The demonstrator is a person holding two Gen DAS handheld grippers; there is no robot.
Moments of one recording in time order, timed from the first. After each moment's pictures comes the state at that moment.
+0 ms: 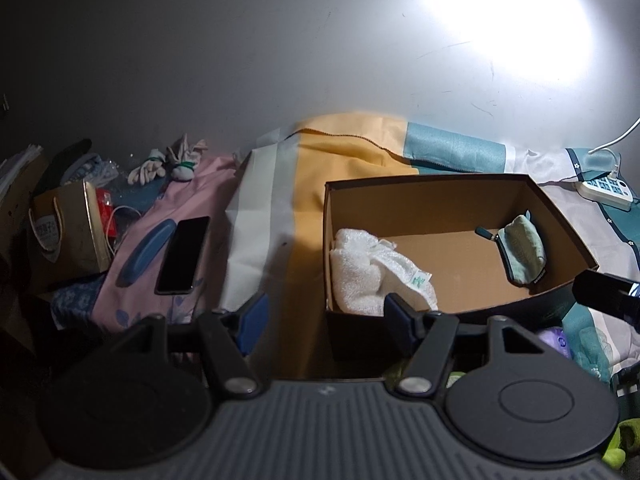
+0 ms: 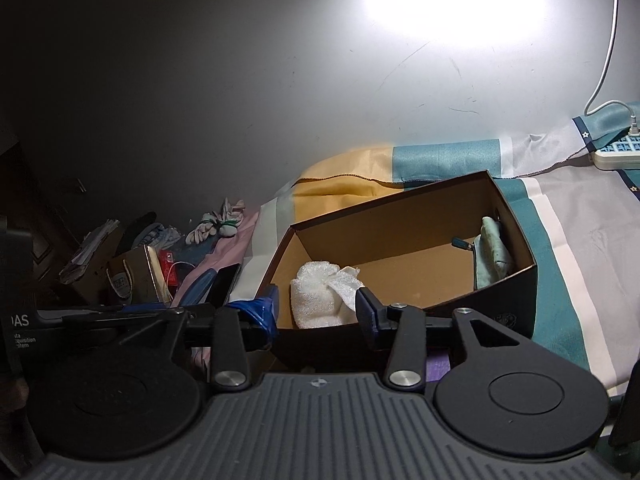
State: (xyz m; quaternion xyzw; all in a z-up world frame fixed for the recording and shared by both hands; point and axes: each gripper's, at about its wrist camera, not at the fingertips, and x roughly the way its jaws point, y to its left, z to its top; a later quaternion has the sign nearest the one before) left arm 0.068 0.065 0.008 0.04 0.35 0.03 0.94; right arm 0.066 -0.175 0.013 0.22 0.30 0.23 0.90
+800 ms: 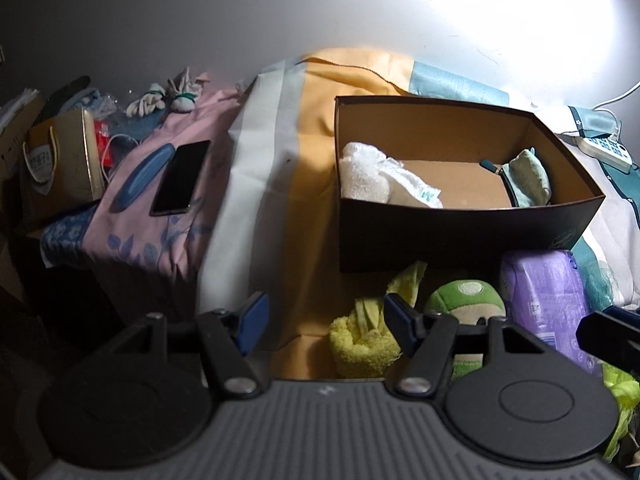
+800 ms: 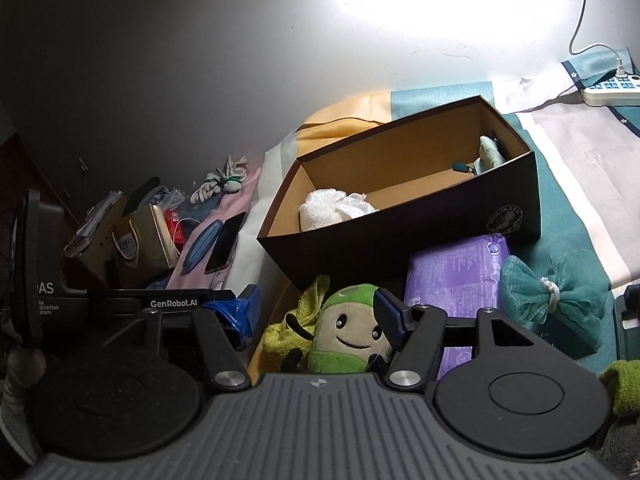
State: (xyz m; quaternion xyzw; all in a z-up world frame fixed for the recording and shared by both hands) left arm 0.035 0.089 -0.045 0.01 0.41 0.02 0.91; right arm 0.006 -0.153 -0.027 0.22 0.34 0.23 0.88
